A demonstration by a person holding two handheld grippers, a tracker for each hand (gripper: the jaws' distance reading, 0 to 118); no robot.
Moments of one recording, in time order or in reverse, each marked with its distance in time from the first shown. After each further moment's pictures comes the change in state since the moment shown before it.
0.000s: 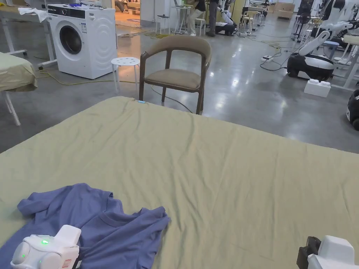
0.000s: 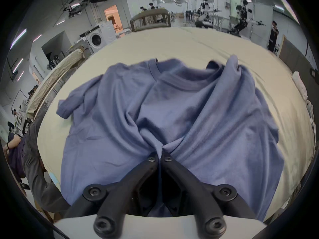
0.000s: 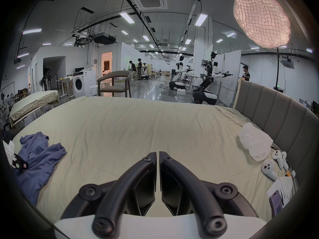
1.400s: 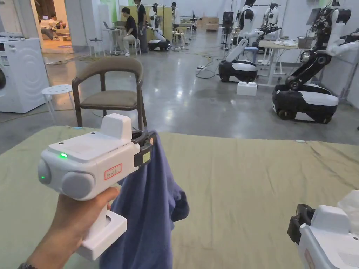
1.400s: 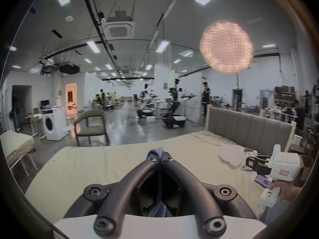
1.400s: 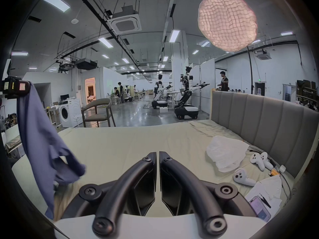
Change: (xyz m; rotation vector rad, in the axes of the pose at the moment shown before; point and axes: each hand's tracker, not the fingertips) left arm 0.259 0.217 0.271 0.811 -0.521 -0.205; right arm 0.122 0.029 0.087 0.192 -0.134 -0.159
